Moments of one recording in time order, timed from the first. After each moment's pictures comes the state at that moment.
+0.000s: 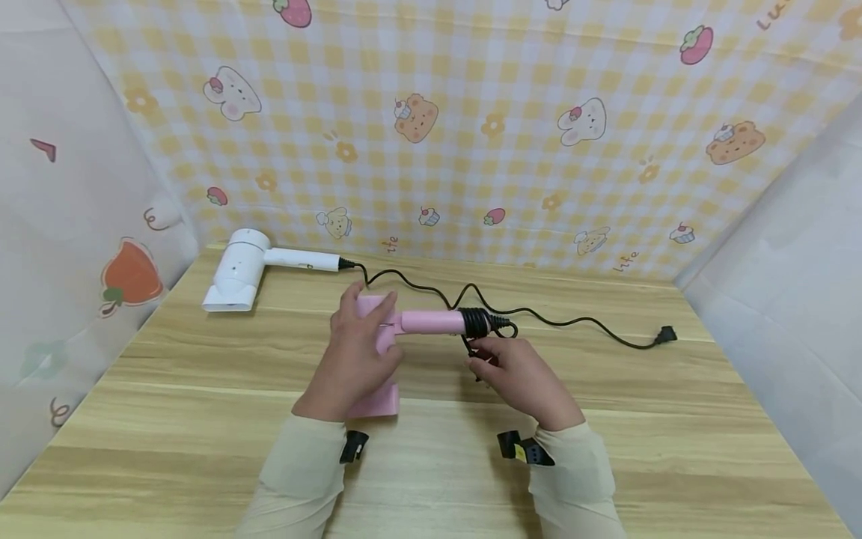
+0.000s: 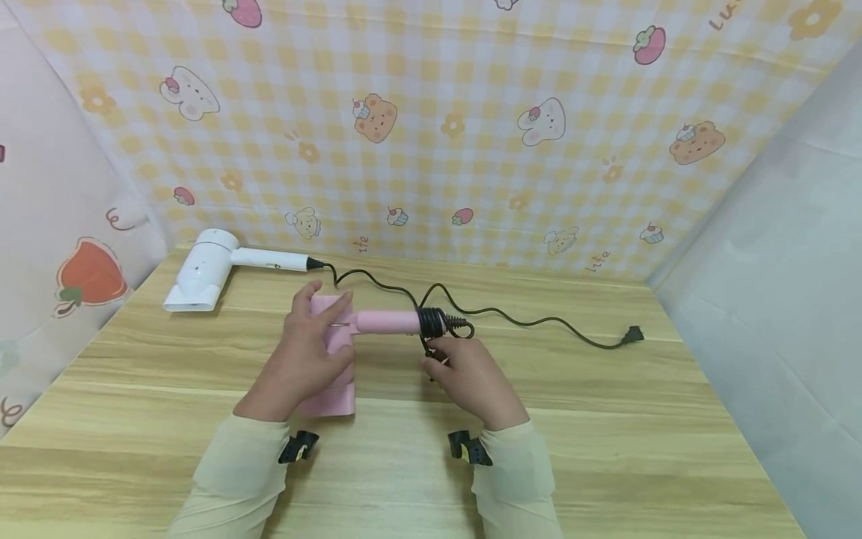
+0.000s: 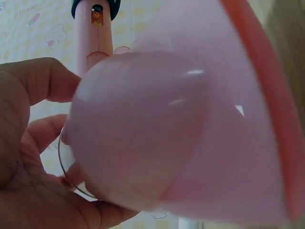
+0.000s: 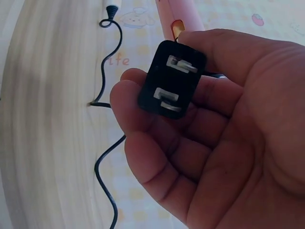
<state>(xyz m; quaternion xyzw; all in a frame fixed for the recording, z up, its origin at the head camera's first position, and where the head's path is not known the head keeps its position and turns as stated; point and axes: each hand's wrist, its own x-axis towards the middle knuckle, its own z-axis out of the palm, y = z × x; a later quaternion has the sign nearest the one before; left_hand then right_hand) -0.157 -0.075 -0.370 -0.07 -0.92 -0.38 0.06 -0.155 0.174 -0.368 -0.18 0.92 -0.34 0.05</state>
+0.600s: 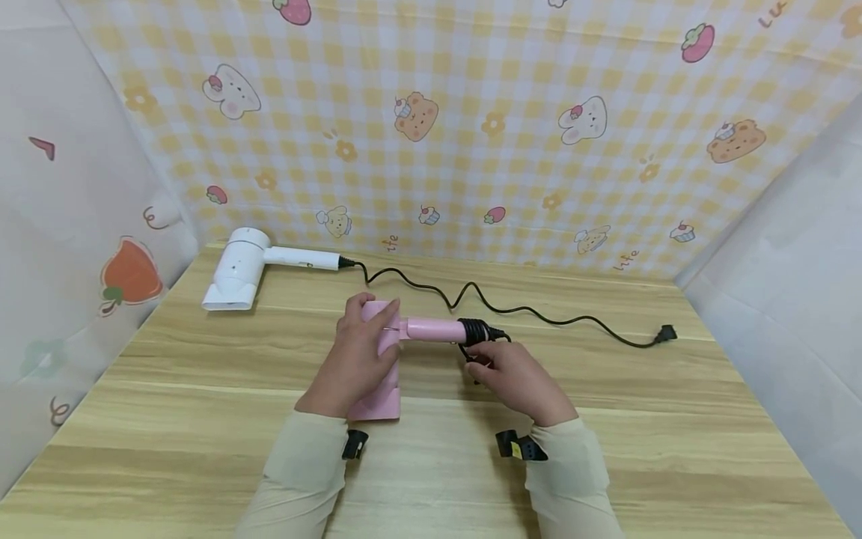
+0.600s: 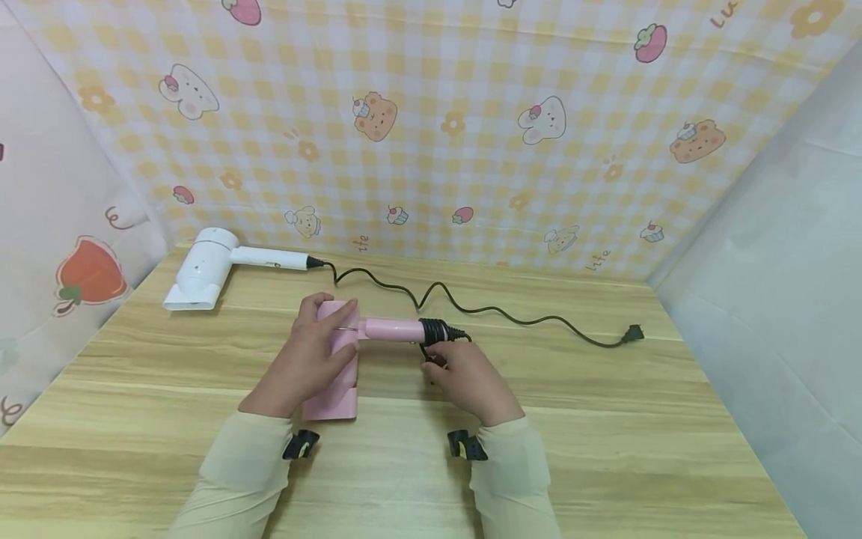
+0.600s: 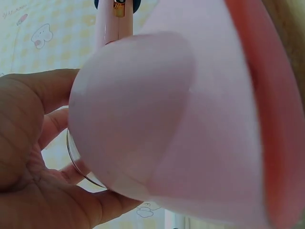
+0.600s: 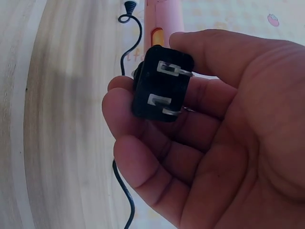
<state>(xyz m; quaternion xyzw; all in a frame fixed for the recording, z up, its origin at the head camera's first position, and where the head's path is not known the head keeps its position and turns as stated) -0.164 -0.076 -0.383 -0.10 -0.92 -0.38 0.05 -0.161 0.173 -0.380 -0.18 0.93 -0.32 0.08</state>
